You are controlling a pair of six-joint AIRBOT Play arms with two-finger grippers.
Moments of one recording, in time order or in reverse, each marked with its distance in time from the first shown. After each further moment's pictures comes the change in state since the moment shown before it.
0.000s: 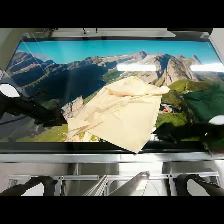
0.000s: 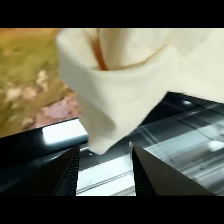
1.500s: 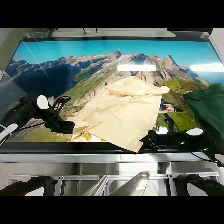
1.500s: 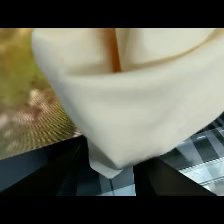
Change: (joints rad) left arm -0.260 -0.055 -0.079 0.233 0.156 -0.069; right arm 0.279 -0.087 -0.142 0.274 -0.369 -0.084
